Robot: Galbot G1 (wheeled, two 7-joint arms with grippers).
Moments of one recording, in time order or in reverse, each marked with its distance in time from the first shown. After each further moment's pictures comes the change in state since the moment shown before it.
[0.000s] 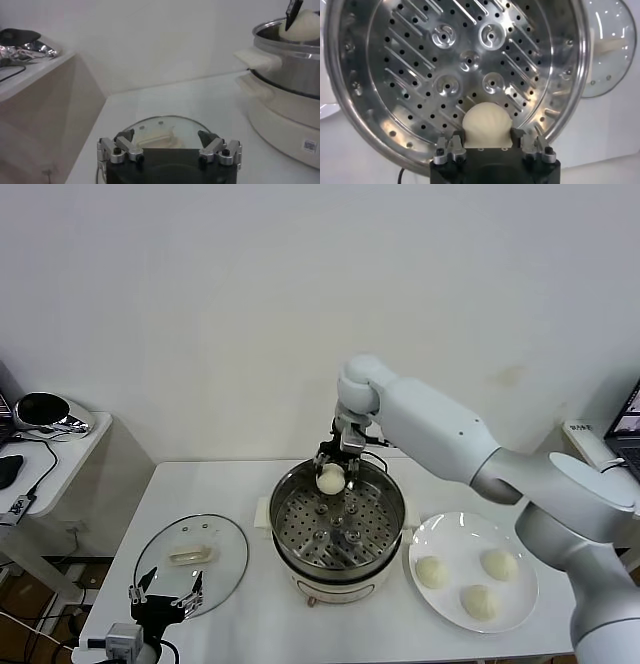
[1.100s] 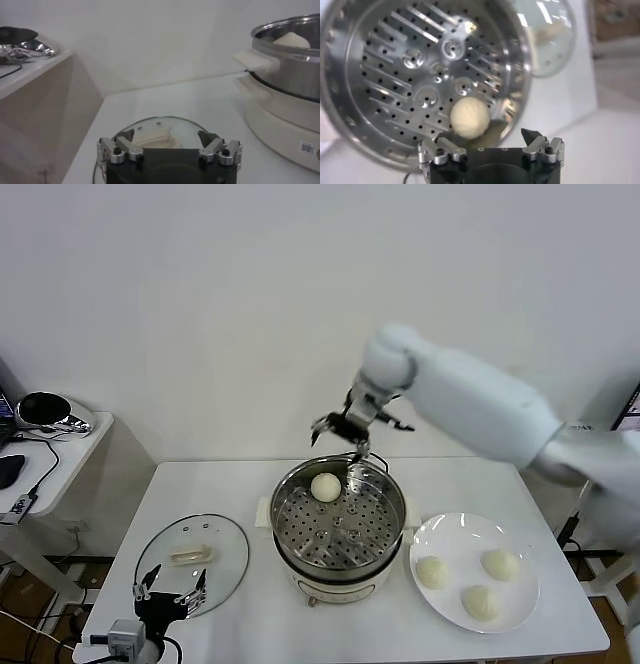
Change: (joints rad) left arm -0.016 0.003 0.010 0.000 -0.009 0.009 0.008; right arm 0.250 -0.301 -0.114 0.271 0.460 -0.558 -0.029
